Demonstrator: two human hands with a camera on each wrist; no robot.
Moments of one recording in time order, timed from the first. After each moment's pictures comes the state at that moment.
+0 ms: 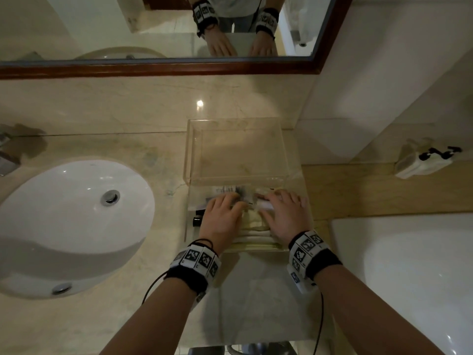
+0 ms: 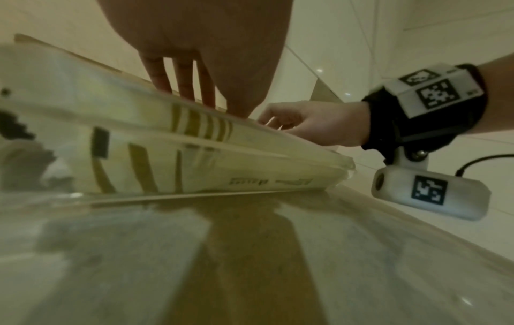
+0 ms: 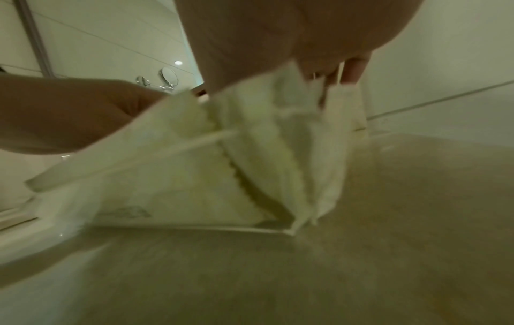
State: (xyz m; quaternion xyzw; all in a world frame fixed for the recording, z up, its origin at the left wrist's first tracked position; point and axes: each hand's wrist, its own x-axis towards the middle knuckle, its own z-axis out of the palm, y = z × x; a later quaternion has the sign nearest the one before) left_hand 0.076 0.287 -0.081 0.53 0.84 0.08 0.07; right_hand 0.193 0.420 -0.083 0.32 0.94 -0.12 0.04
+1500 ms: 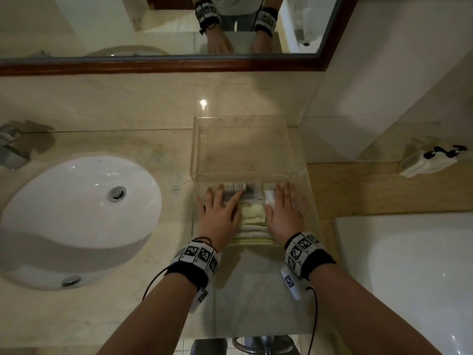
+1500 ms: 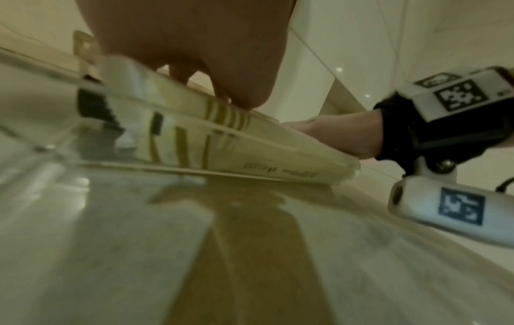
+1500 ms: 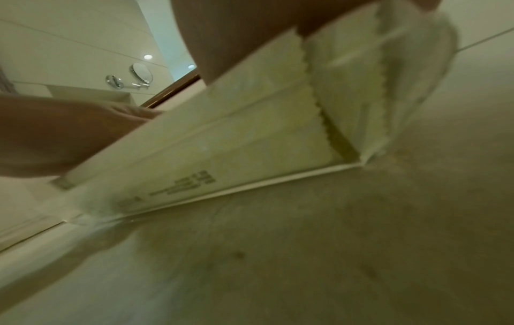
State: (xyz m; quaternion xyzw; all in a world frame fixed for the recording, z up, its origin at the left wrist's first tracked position) left_hand 0.074 0.269 -0.088 0.41 0.89 0.08 0.18; right_hand 0.186 0.398 -0.100 0.40 0.89 -0.19 0.10
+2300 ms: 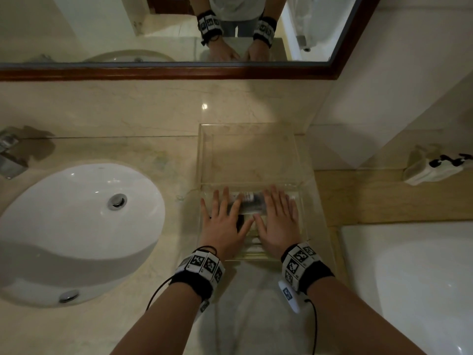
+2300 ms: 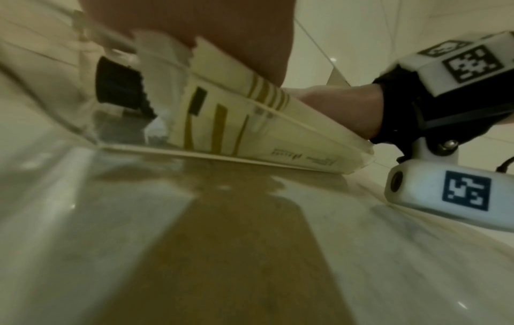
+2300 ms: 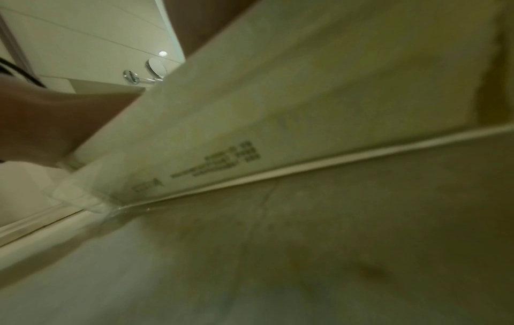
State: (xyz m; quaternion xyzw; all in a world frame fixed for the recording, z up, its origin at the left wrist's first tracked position) left_hand 0.059 0.273 -0.099 0.43 0.89 0.04 0.18; right_hand 0.163 0.382 -0.107 0.33 0.92 -0.19 0.03
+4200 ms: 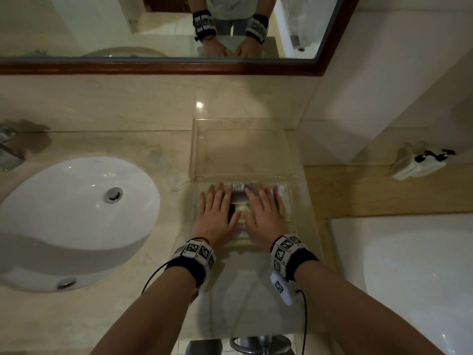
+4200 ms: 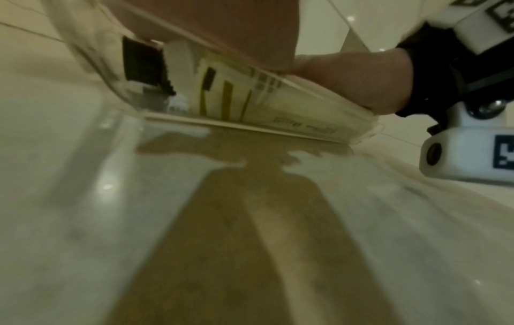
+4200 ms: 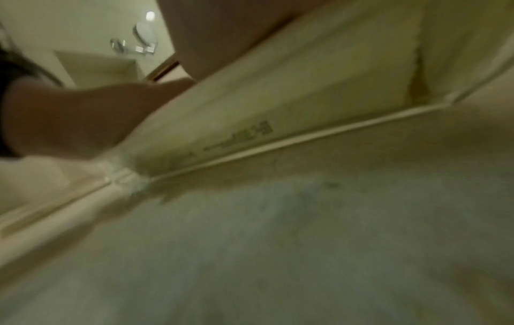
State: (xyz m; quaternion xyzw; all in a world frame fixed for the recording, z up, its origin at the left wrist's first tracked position) left_hand 0.064 0.266 -0.103 0.45 0.88 0.04 0.17; right_hand 0.174 0.373 -0.100 0.30 0.93 -0.22 0.06
